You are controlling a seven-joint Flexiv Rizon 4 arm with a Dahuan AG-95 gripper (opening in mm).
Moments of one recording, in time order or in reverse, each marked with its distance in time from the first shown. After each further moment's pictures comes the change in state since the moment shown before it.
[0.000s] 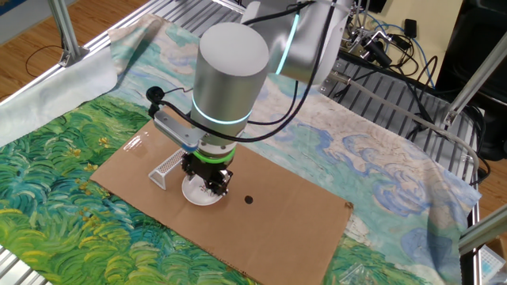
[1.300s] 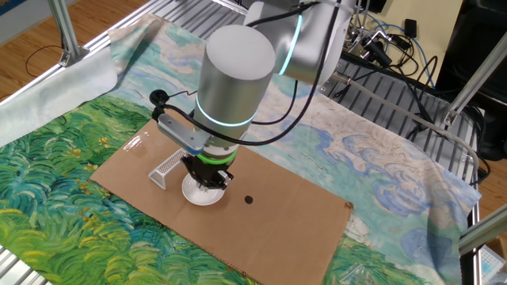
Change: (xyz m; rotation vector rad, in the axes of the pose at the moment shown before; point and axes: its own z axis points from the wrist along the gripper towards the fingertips) arm 0.001 -0.002 -0.002 0.023 0.005 -0.043
